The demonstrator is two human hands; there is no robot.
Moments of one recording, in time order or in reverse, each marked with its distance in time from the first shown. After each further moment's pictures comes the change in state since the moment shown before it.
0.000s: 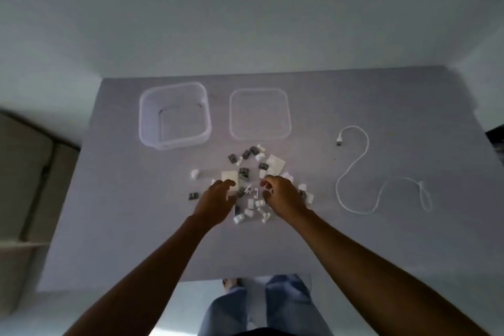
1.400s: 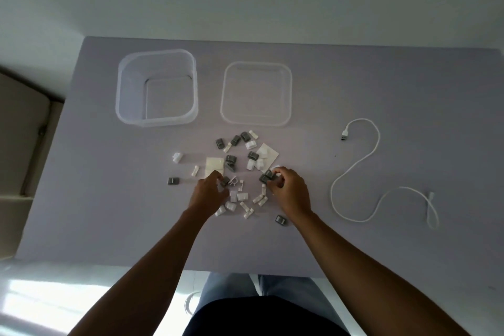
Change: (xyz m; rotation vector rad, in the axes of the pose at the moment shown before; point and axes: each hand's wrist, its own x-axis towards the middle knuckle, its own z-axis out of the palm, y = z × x) left_hand 0.040 0.006 0.056 -0.127 -0.015 -0.432; right_hand 0.024 0.076 -0.011 0.100 0.062 0.161
